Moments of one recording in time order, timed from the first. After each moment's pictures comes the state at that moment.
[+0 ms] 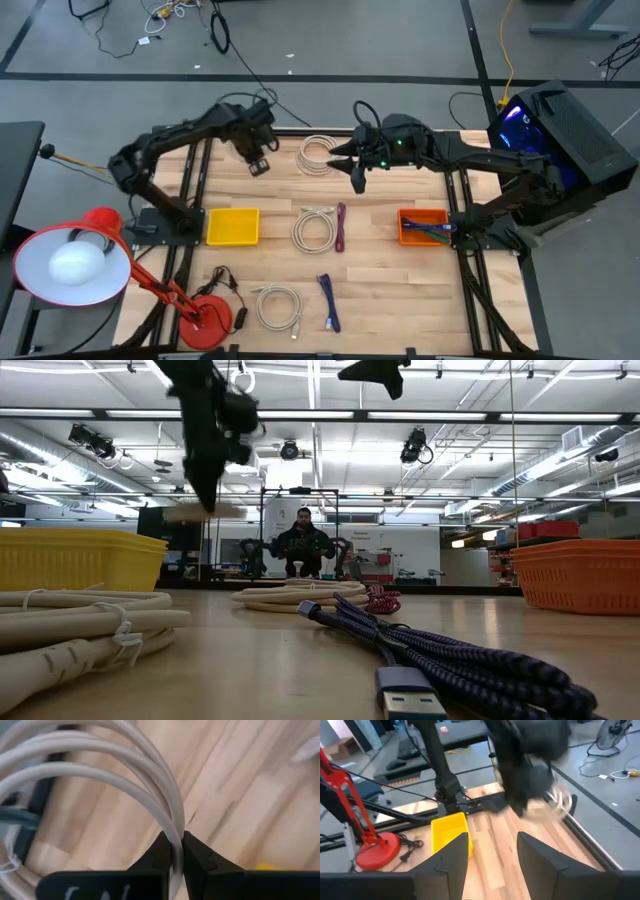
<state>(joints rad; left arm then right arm) 0.65 1.53 1.29 -1.10 -0.05 0.17 -0.20 1.40 1.36 -0.29 -0.08 0.14</state>
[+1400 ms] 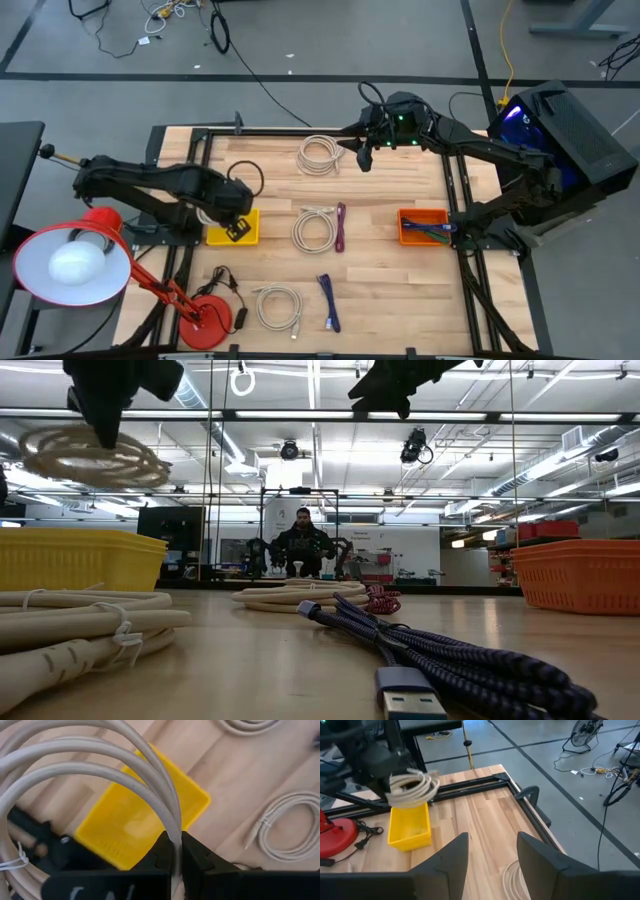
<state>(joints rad) -0.12 1.19 1.15 -1.33 -0.07 -0.85 -0.39 1.40 1.36 -0.36 -0.18 -0.01</state>
